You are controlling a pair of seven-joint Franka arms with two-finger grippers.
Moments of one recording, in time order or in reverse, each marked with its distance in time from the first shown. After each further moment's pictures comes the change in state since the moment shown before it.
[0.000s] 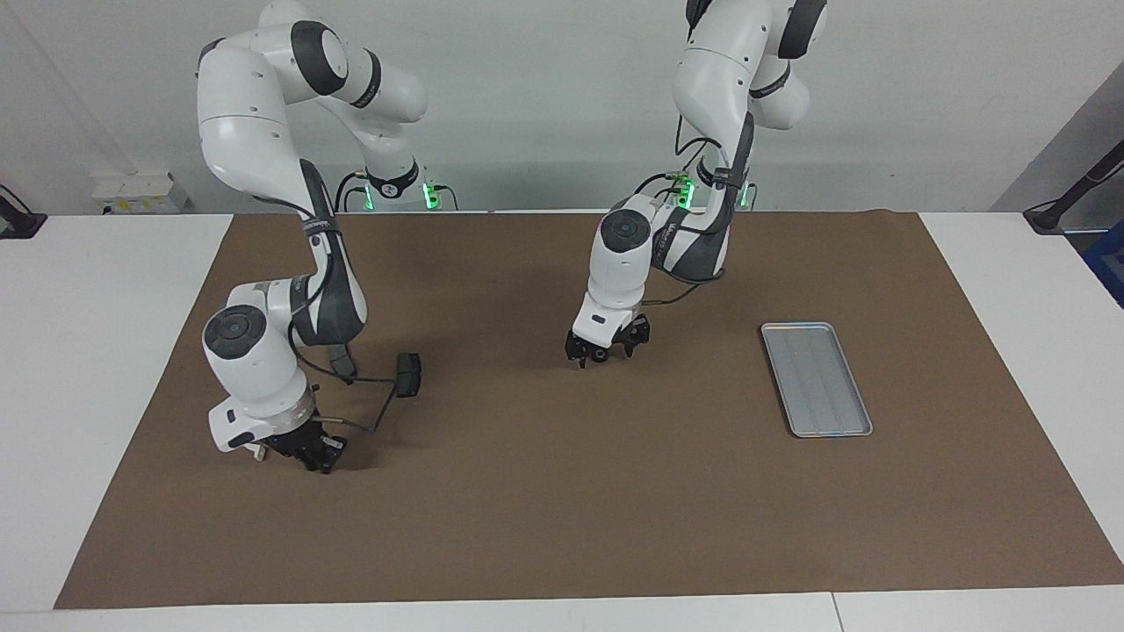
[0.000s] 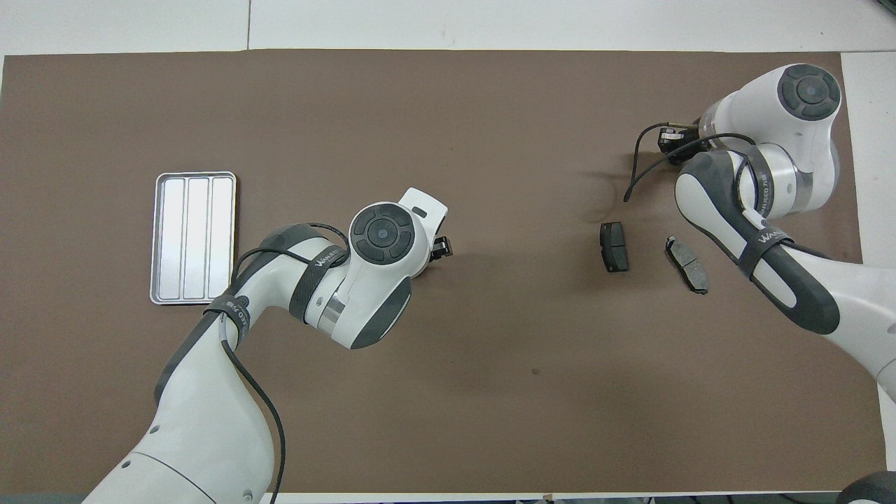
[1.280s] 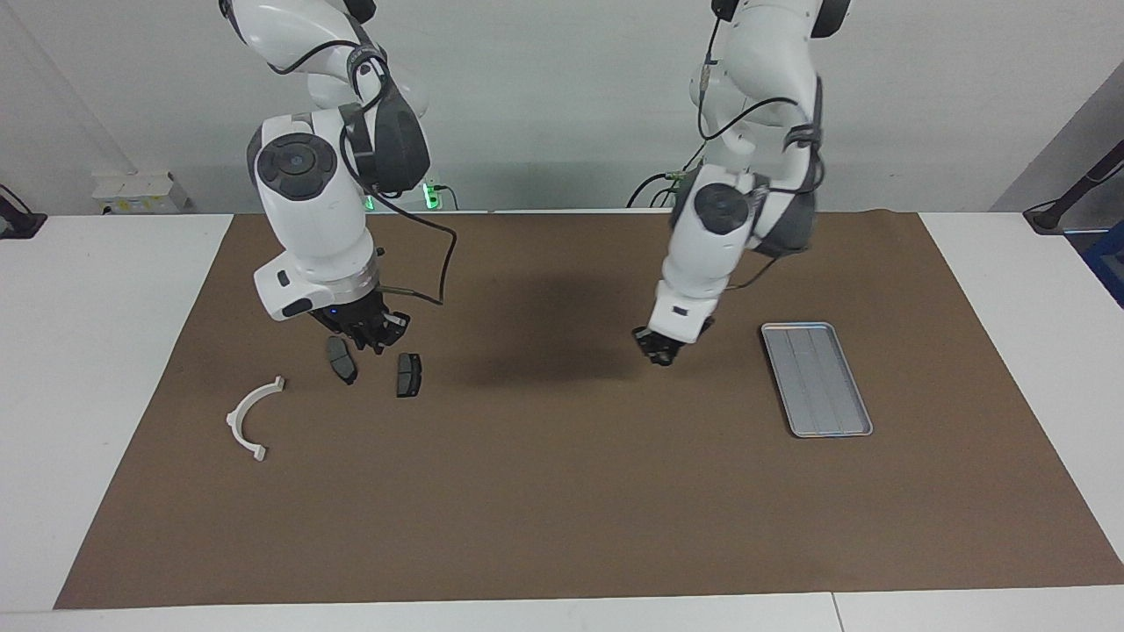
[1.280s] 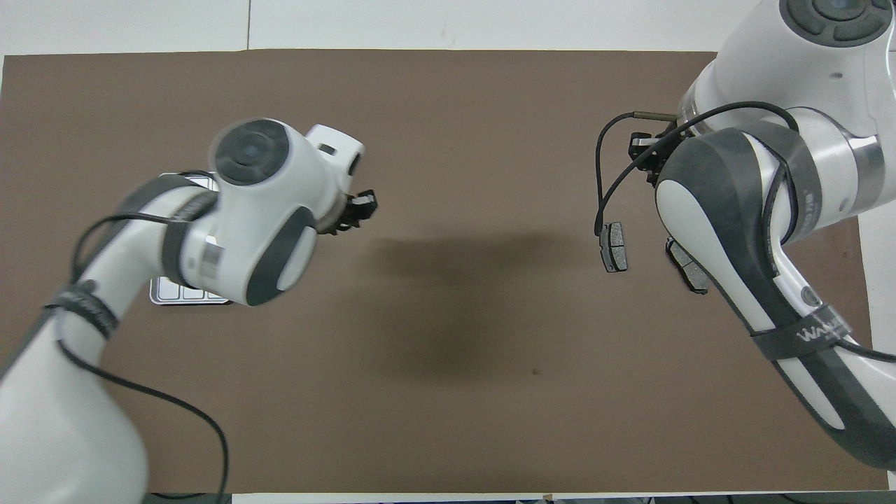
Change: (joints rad) left arm 0.263 -0.191 0.040 0.146 -0.063 -0.359 0.259; right arm 0.096 -0.297 0.161 0.128 0.080 -0.622 0.181
